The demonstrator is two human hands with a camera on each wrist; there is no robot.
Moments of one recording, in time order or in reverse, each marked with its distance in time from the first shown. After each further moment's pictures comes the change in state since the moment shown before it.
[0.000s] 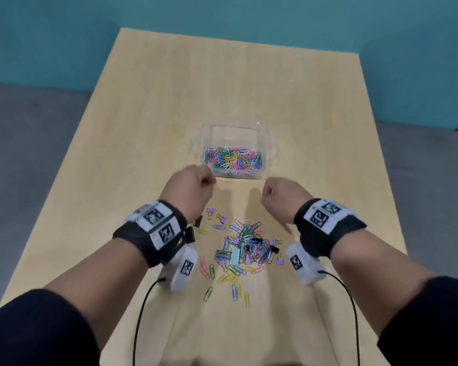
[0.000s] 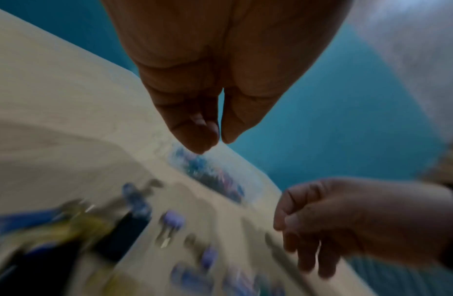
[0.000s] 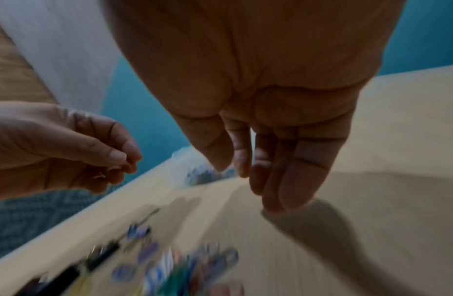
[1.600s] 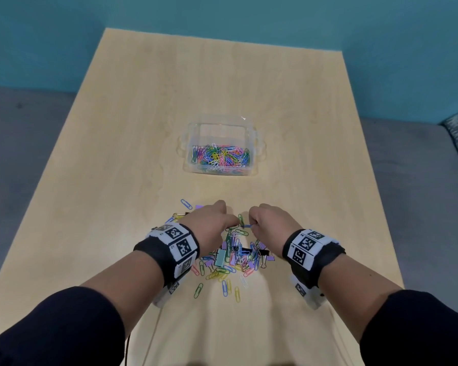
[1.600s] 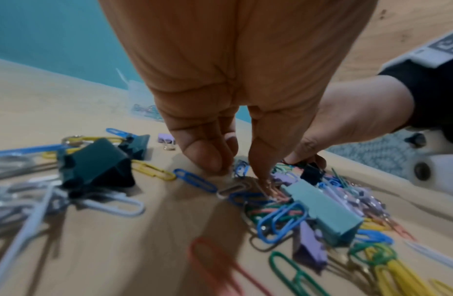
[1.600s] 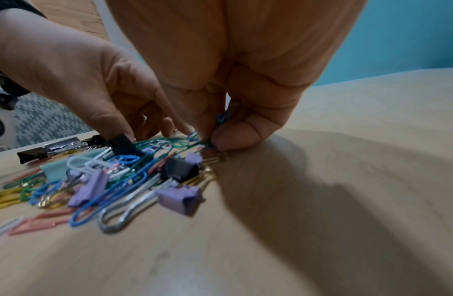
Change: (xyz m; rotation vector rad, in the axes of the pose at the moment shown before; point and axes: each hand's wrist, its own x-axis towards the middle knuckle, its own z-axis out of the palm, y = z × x) left_hand -0.032 0.005 0.058 0.444 -0.594 0.323; right_hand -0.027 0.029 0.058 -0.147 -0.029 -0.180
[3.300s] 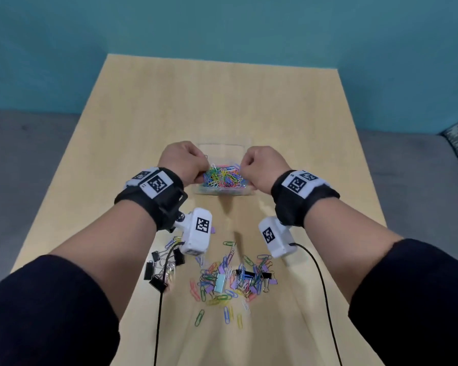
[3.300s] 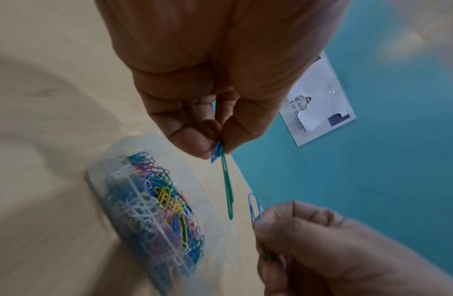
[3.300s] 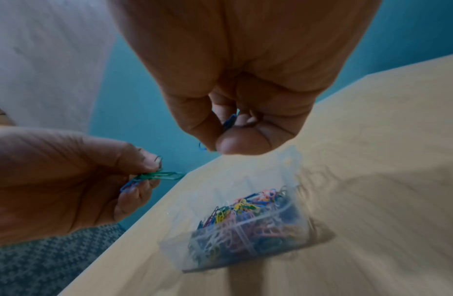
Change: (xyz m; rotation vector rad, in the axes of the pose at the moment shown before) left_hand 0.044 -0.041 -0.122 -1.099 0.648 -0.455; right_hand 0.072 -0.033 -0.119 0.491 0.287 0.101
